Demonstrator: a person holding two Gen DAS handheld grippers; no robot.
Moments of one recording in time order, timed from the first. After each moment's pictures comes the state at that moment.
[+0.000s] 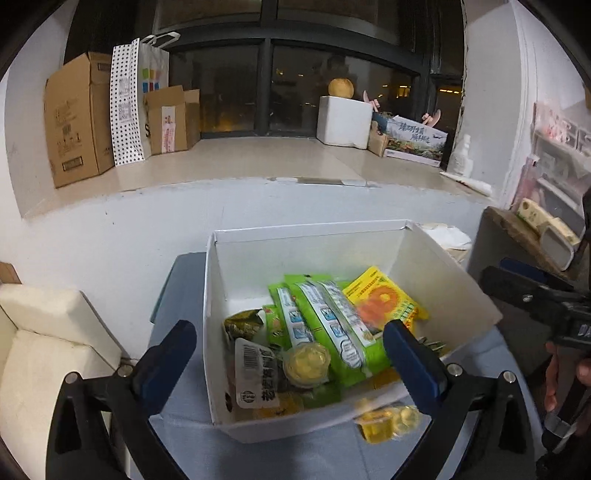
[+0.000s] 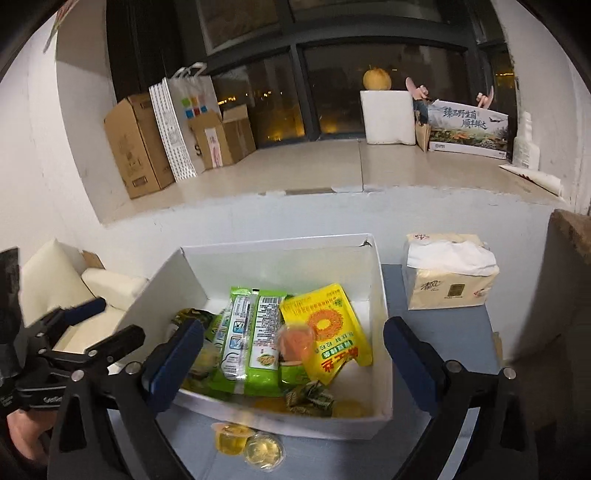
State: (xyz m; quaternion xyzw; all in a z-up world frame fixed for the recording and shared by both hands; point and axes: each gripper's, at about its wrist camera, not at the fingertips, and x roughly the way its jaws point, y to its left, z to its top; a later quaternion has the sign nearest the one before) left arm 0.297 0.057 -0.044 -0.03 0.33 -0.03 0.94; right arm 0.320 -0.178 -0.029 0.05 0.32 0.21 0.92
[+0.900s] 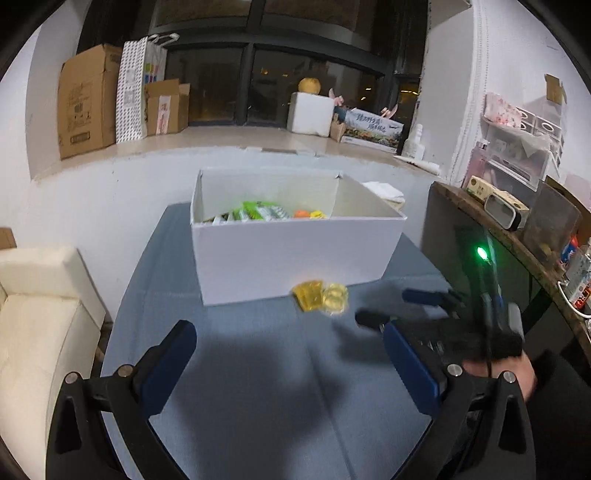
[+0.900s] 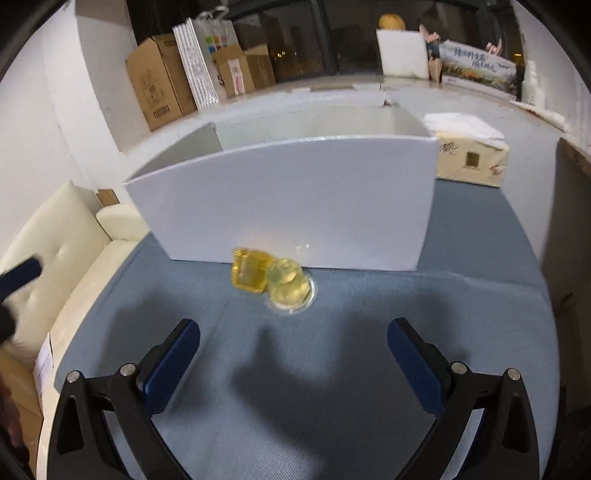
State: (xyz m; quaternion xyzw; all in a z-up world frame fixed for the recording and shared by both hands) left arm 0.123 0.030 -0.071 -0.05 0.33 -0.07 0.94; right arm 0.249 -0.163 -0.142 0.00 0.41 0.23 0.88
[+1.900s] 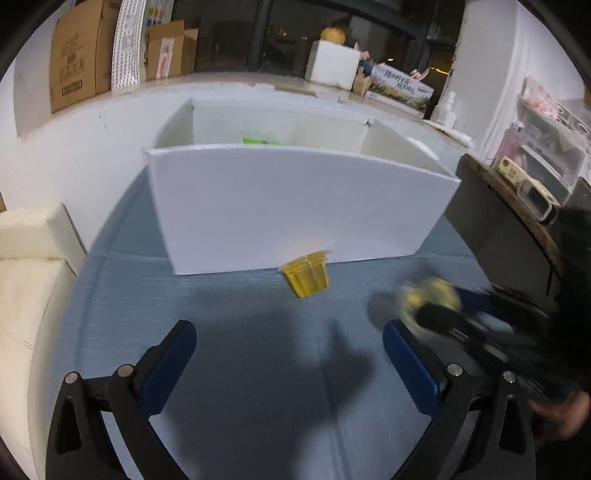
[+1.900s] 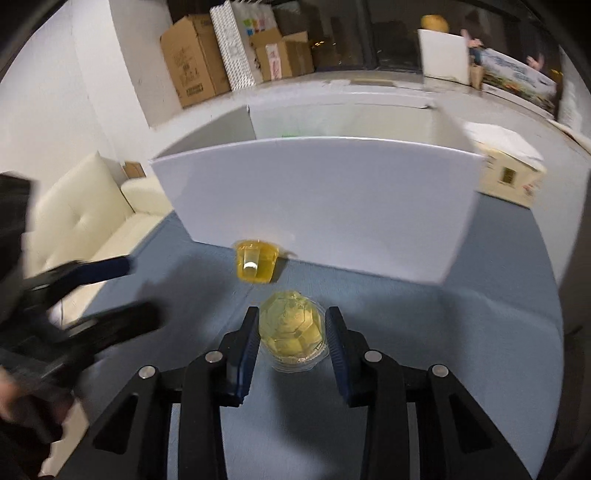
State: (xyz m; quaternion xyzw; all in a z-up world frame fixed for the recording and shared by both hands) left arm 0.202 0.006 -0.134 -0.08 0.42 -0.05 0.90; right arm 0.219 -0.188 -0.122 -0.01 0.41 0.30 0.87
